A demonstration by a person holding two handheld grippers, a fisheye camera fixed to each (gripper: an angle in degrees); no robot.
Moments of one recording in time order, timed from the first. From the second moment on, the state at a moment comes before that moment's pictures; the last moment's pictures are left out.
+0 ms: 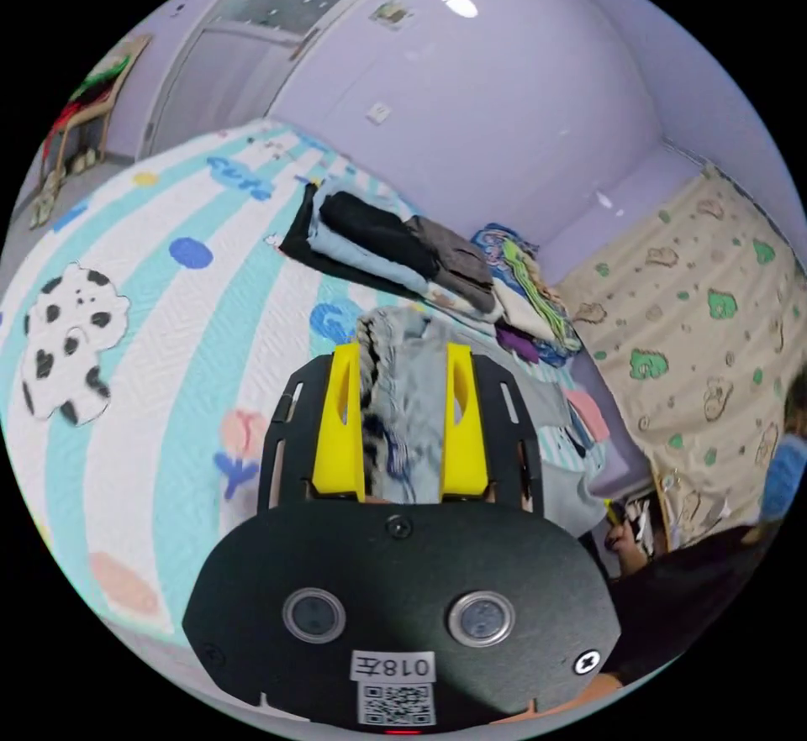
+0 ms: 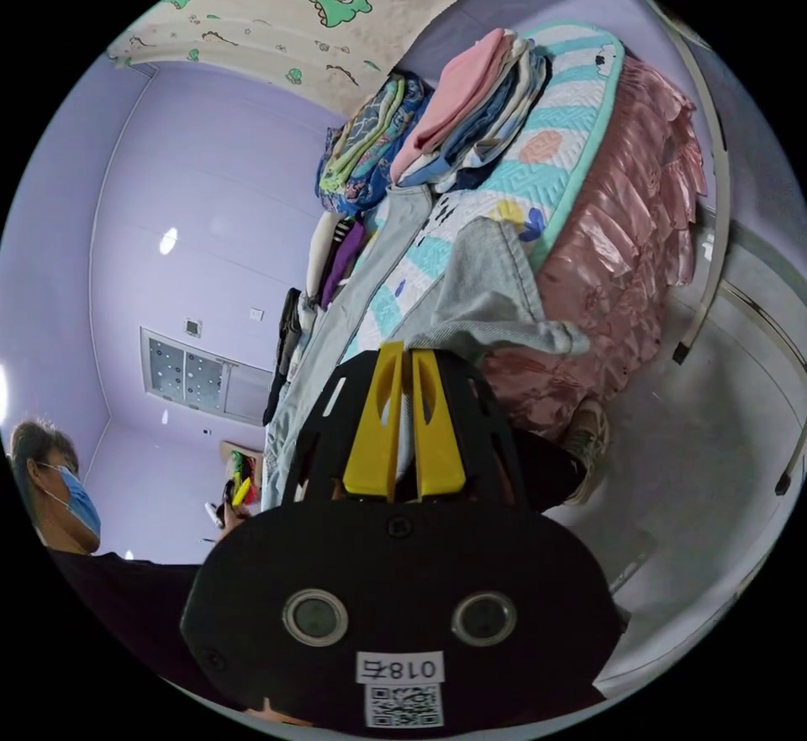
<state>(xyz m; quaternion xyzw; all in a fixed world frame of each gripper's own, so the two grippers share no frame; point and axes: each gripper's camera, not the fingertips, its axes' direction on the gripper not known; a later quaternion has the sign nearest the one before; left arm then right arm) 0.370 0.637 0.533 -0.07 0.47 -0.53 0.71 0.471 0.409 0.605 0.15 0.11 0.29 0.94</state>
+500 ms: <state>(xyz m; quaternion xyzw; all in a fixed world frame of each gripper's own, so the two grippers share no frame) 0.504 0.795 0.378 -0.15 0.42 -0.64 0.63 0.472 0.457 0.582 0.20 0.04 0.28 0.94</state>
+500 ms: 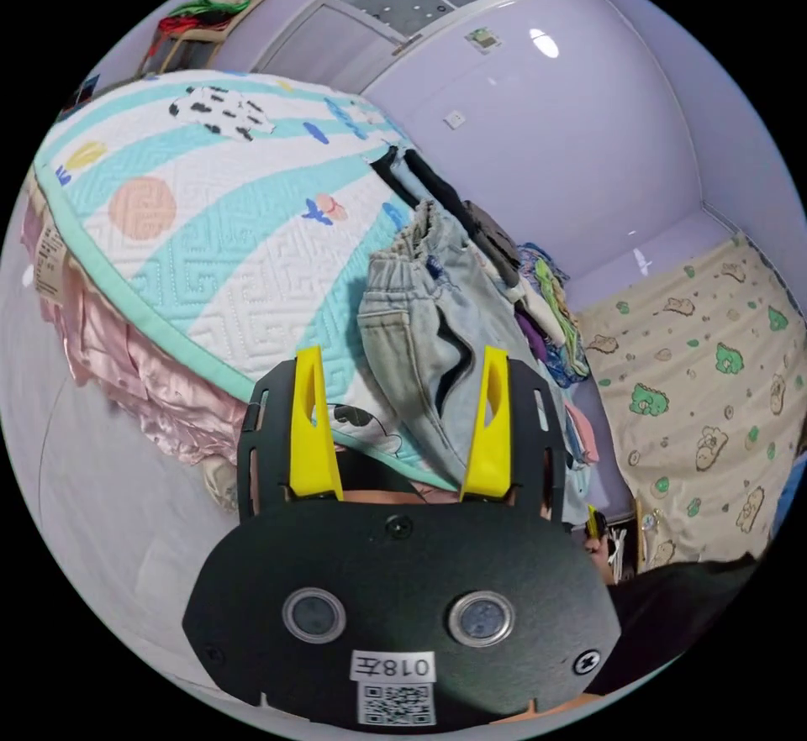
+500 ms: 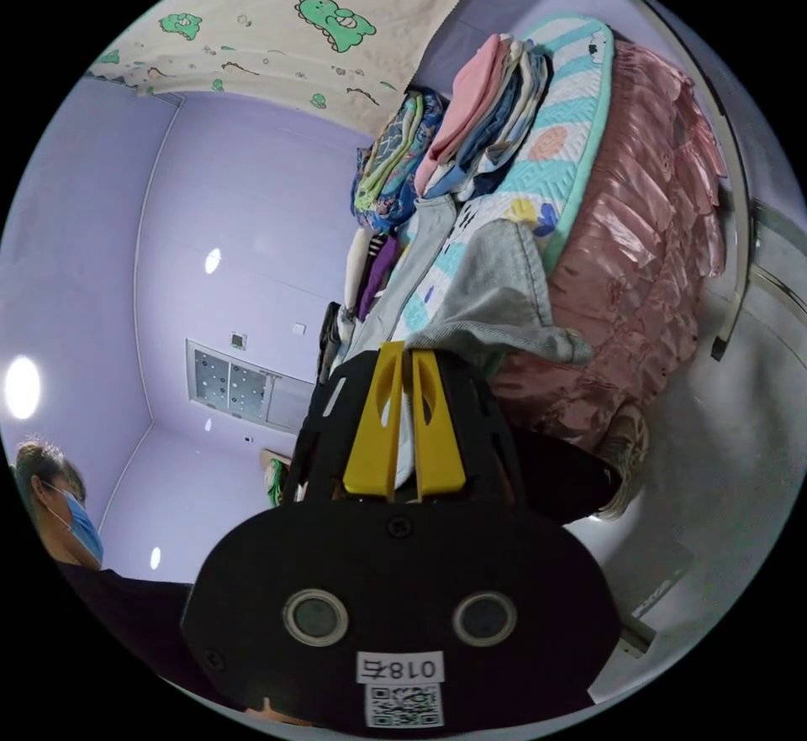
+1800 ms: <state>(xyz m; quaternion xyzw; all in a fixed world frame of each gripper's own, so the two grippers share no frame) 0.487 0.827 0.335 -0.15 0.50 -0.60 0.61 0.404 0.455 0.431 0.25 -0.01 0.26 0.93</state>
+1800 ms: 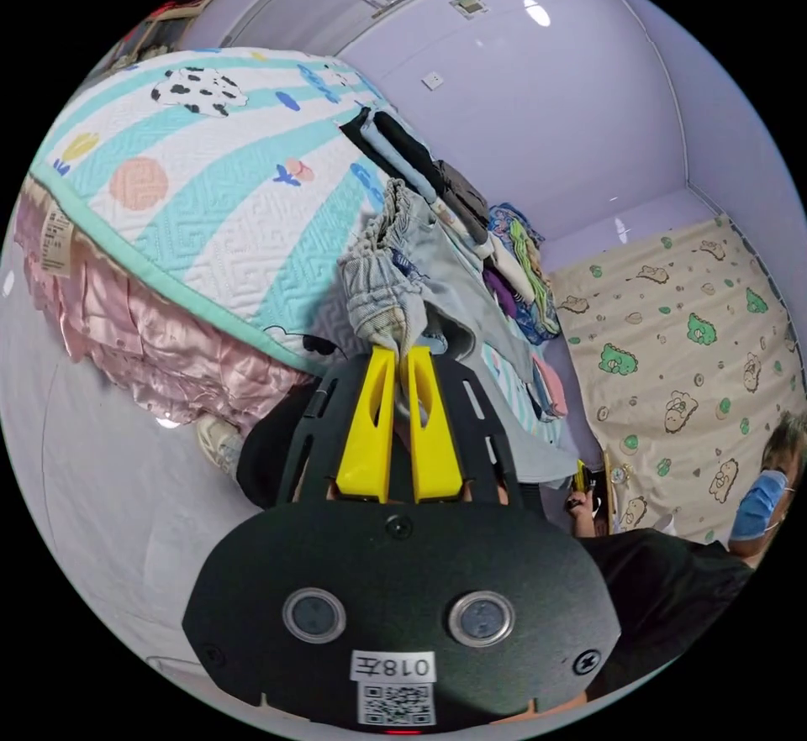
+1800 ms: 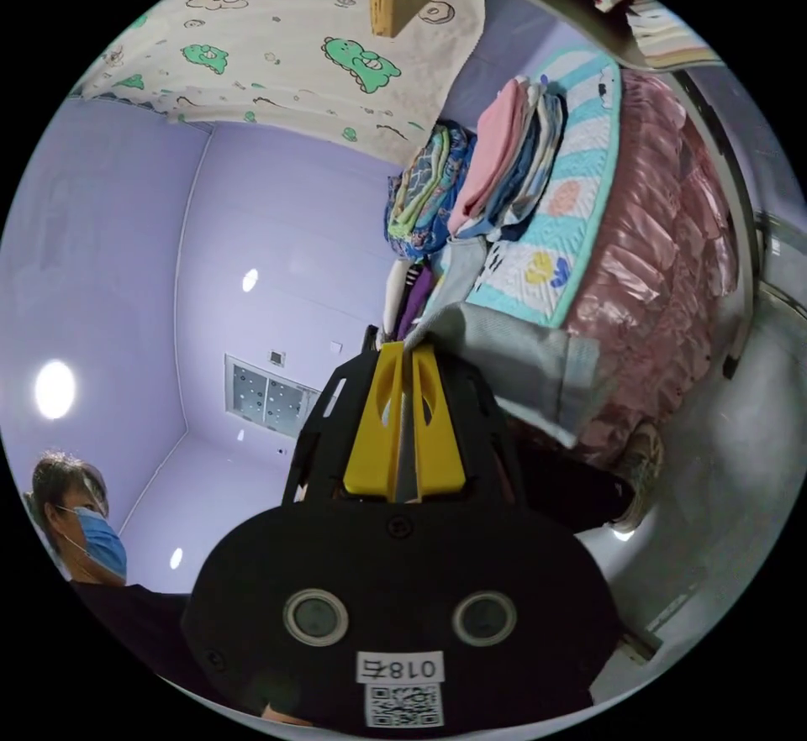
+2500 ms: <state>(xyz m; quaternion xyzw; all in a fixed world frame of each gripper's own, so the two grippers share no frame) 0.437 0.688 0.591 -0.07 0.45 -0.76 0.47 0.455 0.062 0.611 0.18 0.10 0.28 0.94</state>
